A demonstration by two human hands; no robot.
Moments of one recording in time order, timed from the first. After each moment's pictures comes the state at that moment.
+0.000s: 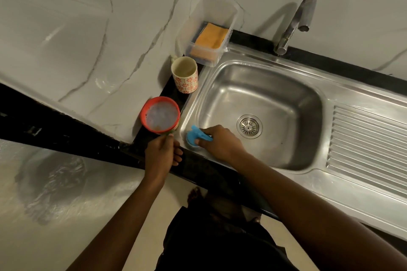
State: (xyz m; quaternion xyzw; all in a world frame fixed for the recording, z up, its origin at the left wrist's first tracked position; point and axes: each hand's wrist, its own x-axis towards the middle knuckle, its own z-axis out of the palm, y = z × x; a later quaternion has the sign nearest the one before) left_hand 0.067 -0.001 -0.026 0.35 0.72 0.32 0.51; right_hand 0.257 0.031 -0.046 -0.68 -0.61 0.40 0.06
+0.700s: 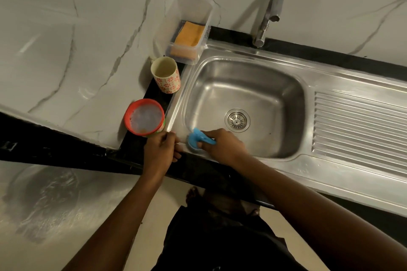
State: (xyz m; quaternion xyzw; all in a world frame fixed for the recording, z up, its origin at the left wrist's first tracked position) left_hand 0.094 0.003 -0.016 0.44 0.68 0.30 0.51; right_hand 0.292 -0.003 -0.035 -0.70 -0.58 0.41 0.07
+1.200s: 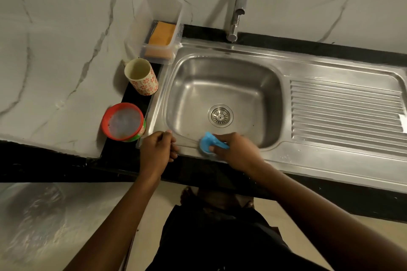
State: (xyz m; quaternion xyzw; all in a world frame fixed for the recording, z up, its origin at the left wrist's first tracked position) left_hand 0.126 -0.002 -0.019 0.45 0.66 0.28 0.53; right_hand 0.355 -0.056 -0.035 -0.74 -0.54 0.38 0.08
